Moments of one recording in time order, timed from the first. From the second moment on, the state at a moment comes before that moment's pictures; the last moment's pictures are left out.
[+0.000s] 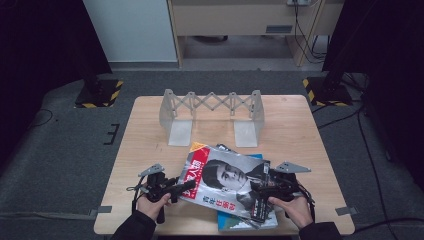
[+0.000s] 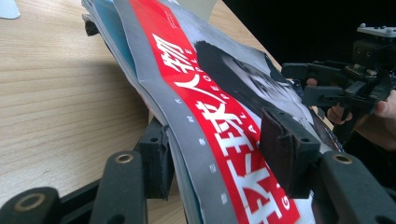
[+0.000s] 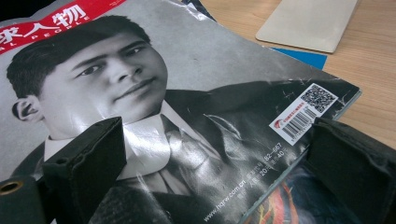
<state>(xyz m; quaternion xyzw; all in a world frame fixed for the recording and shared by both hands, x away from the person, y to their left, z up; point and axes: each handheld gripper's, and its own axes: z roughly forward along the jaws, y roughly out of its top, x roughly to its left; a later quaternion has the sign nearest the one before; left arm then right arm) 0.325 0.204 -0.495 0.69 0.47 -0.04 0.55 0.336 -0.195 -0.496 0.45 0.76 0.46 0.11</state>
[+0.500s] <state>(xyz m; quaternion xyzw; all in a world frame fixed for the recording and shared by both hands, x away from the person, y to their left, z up) 0.328 0.190 -0.491 0.69 0.45 -0.10 0.56 0.338 -0.198 -0.496 0.46 0.75 0.46 0.11</state>
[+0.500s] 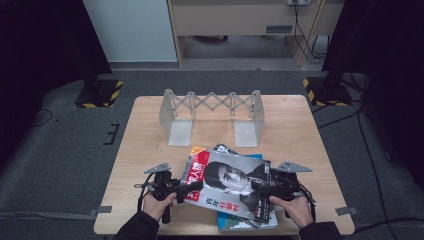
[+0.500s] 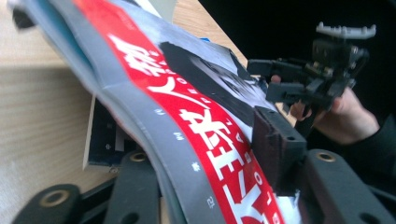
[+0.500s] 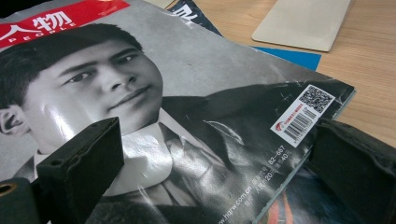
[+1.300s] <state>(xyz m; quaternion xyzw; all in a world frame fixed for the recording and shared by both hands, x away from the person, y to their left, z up) 0.331 0.197 -0.460 0.67 0.46 -0.12 0.57 0.346 -0.232 -0.487 0.49 0.72 0.46 0.13</state>
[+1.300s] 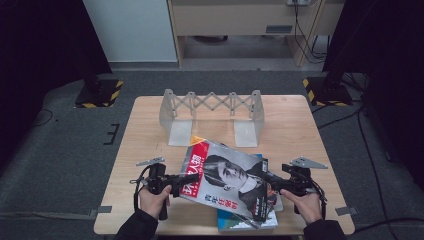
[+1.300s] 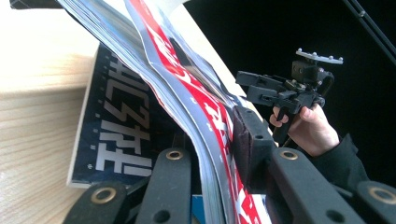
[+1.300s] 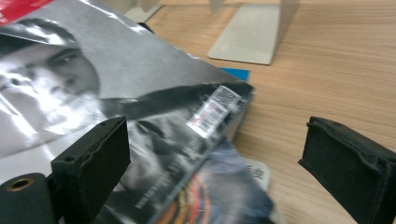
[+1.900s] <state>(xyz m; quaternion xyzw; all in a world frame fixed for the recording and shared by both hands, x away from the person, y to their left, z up) 0.343 0.196 -0.417 0.66 0.44 -0.08 0.60 0.357 -0.277 -0.491 0.54 0.71 0.41 0.18</state>
